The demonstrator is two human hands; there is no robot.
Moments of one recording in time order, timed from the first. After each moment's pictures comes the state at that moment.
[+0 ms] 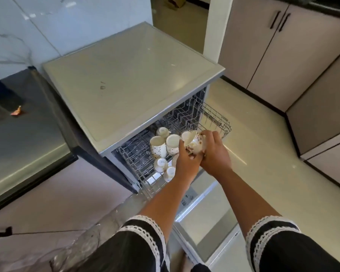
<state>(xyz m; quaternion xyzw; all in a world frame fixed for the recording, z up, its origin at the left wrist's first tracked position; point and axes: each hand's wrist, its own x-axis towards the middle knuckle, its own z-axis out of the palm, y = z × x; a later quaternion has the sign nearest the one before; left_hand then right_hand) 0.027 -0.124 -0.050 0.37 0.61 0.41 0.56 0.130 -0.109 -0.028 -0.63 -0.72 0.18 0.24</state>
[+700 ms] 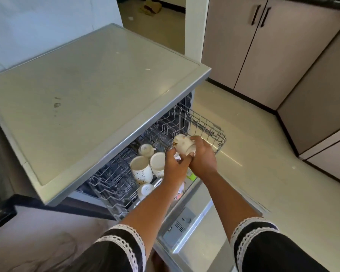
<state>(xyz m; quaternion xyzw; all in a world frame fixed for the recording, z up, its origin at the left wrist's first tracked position) 0.035 -0.019 -0.124 0.41 0.63 0.39 0.54 0.133 -0.003 -0.119 -0.70 -0.62 0.23 0.27</state>
